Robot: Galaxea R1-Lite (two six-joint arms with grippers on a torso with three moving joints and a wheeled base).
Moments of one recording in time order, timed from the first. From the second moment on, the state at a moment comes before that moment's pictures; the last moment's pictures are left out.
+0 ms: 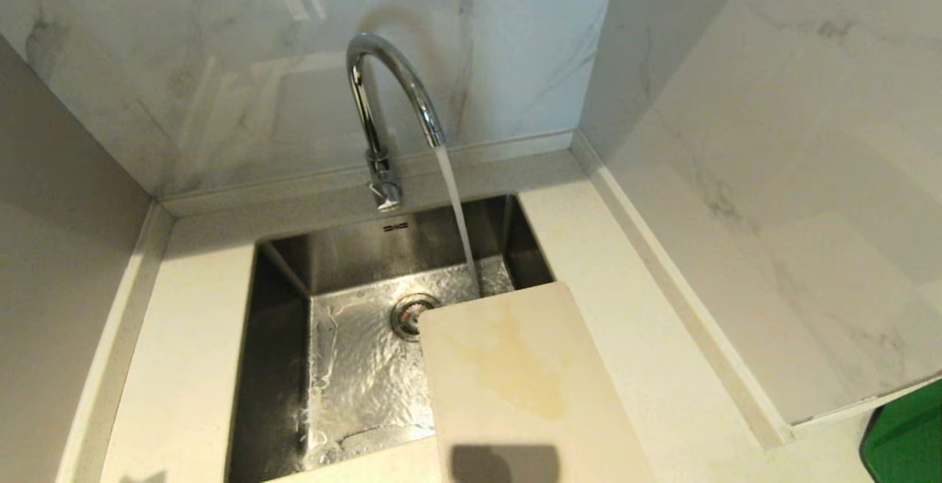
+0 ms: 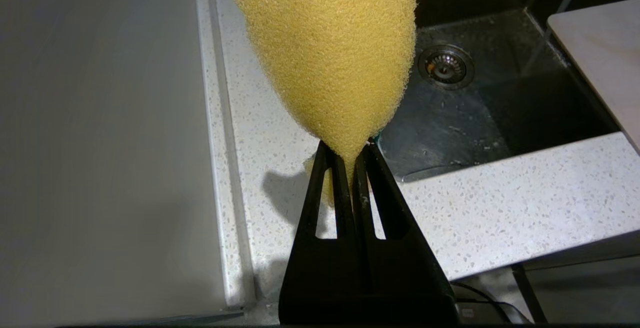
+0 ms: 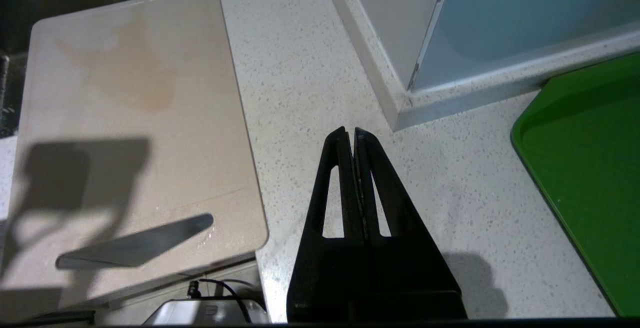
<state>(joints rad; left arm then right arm) 0.01 0.00 -0.02 0.05 0.01 0.00 -0.01 0.00 0.00 0.00 0.00 0.03</state>
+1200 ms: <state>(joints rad) 0.01 0.00 -0.02 0.05 0.01 0.00 -0.01 0.00 0.00 0.00 0.00 0.02</state>
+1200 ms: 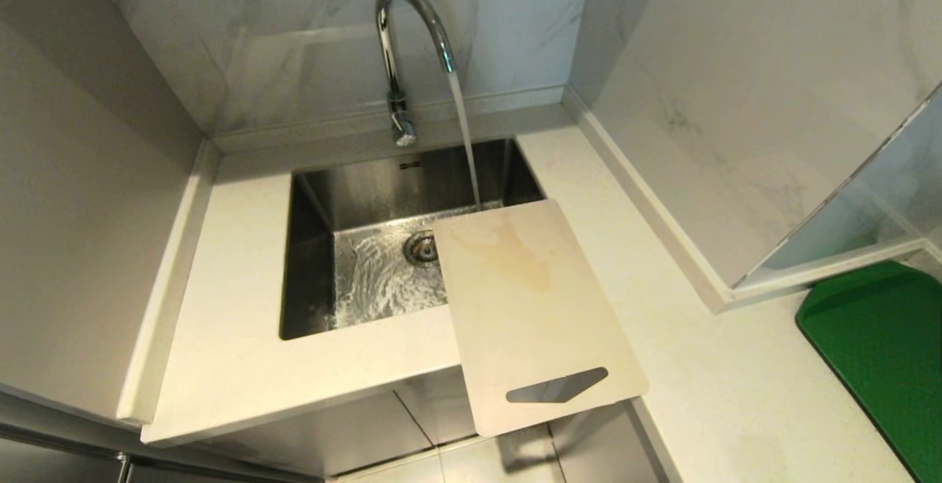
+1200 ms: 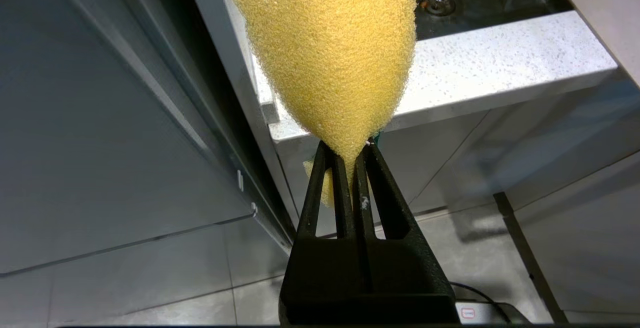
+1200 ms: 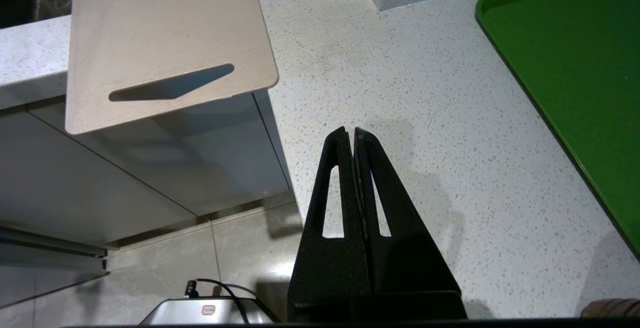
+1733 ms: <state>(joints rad) 0.01 0.00 -0.02 0.05 0.01 0.00 -0.01 0.13 -0.26 0.11 0.02 0.20</state>
